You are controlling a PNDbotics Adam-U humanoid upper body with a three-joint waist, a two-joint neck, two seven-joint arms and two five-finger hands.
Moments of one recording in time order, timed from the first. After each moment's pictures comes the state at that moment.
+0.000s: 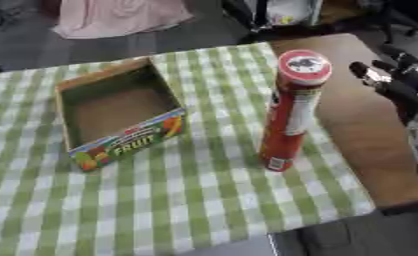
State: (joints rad) left arm -0.10 0.51 0.21 -1.70 0.30 0.09 0.48; right arm -0.18 -0.67 -0.23 -1.36 -0.46 -0.09 0.06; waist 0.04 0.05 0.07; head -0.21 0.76
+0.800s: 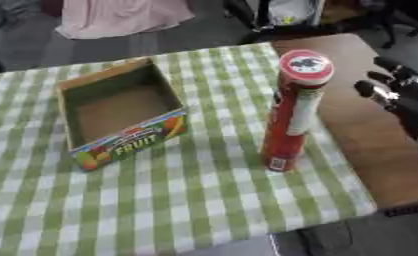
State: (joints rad) left arm -0.09 0.51 0.21 -1.70 0.30 0.09 0.48; right arm -0.12 -0.69 -0.21 -1.37 -0.52 -0.14 0.22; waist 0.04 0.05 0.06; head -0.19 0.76
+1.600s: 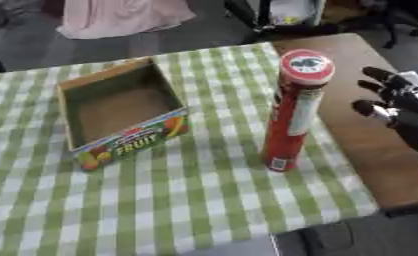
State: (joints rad) left arm -0.09 0.51 0.21 -1.70 0.30 0.09 0.48; right arm -0.09 -0.69 -0.18 -1.39 -0.54 -0.18 0.34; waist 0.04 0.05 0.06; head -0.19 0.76
